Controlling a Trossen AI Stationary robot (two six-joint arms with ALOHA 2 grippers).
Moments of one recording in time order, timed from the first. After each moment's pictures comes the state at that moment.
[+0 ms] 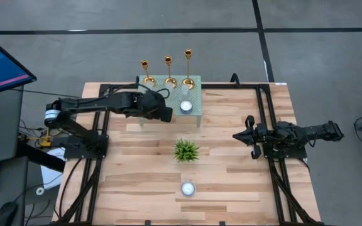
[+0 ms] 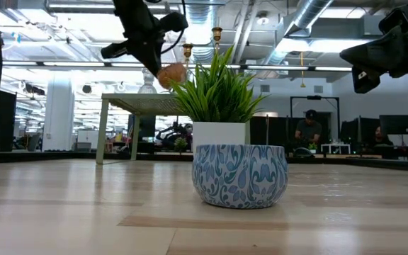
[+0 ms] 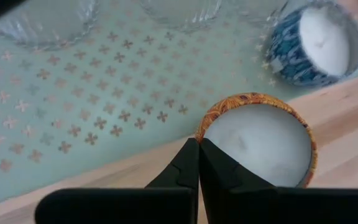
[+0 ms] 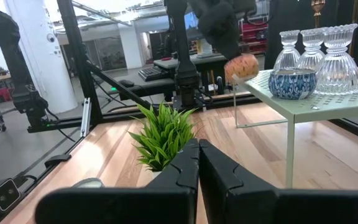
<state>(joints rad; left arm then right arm) 0.14 1.43 1.30 -0.90 -0.31 -1.00 0.16 0.01 0.01 0.03 0.16 0.13</state>
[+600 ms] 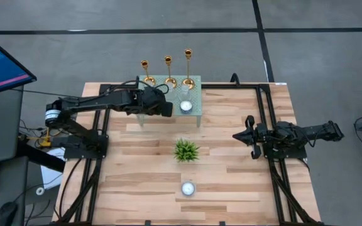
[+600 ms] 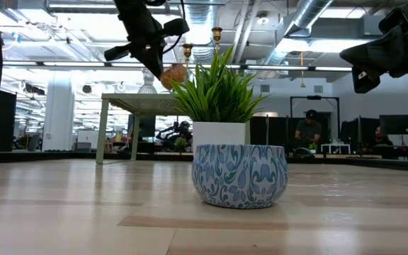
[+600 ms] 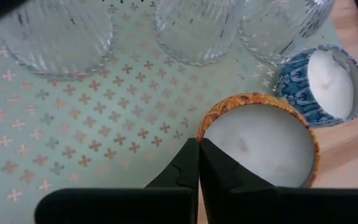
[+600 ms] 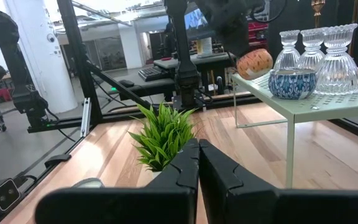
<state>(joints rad) 0.19 1.44 1.30 -0.86 -0.35 -1.00 0.16 0.01 0.01 0.03 0.16 0.13</state>
